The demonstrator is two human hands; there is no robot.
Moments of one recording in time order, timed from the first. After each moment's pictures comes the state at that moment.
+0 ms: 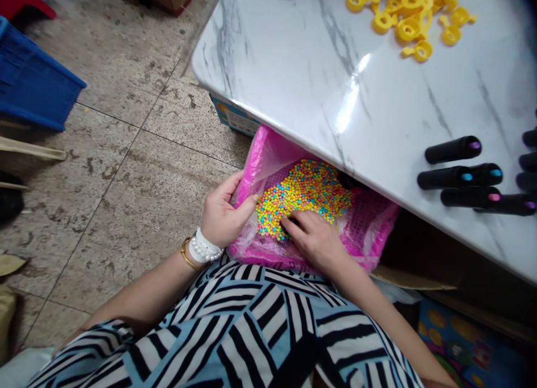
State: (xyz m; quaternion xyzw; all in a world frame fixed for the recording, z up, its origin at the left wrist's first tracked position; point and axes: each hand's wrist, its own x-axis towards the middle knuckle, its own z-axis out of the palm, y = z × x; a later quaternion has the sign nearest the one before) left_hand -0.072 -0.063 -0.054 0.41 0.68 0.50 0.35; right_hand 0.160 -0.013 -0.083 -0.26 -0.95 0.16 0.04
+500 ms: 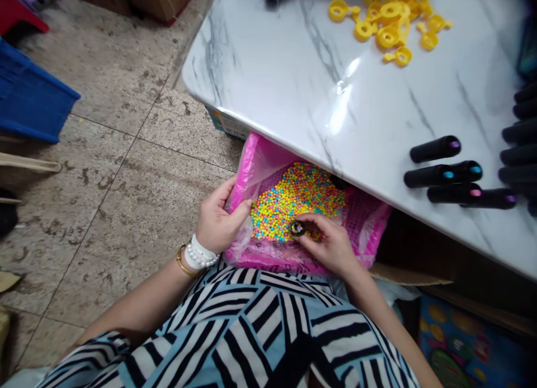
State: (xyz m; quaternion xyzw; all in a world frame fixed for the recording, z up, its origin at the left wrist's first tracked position) left_hand -0.076 -0.063 -0.058 0.42 0.69 0.48 0.35; right_hand 0.182 -0.014 -0.080 -0.41 -0.80 0.41 0.17
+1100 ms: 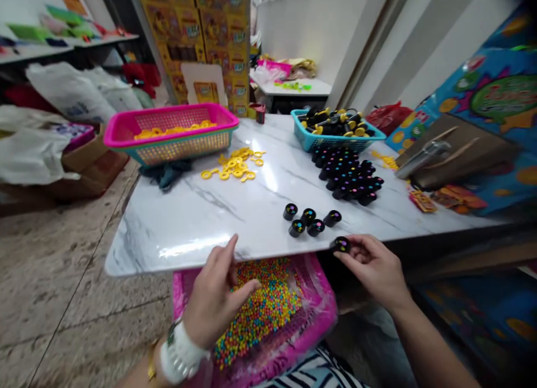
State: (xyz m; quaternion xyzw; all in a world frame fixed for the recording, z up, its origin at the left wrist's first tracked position) left_hand -0.042 0.045 0.017 0.78 0.48 0.32 0.24; right_hand 0.294 0.012 0.001 -0.69 -0.57 0.16 0.42
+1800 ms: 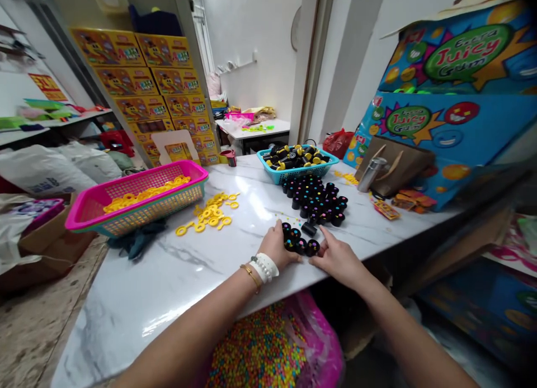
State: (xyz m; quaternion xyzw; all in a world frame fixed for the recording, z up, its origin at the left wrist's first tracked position) left_hand 0.142 0.192 0.026 0.83 0.43 0.16 0.32; right_hand 0.315 0.087 0.012 -0.74 -0.54 0.20 0.34
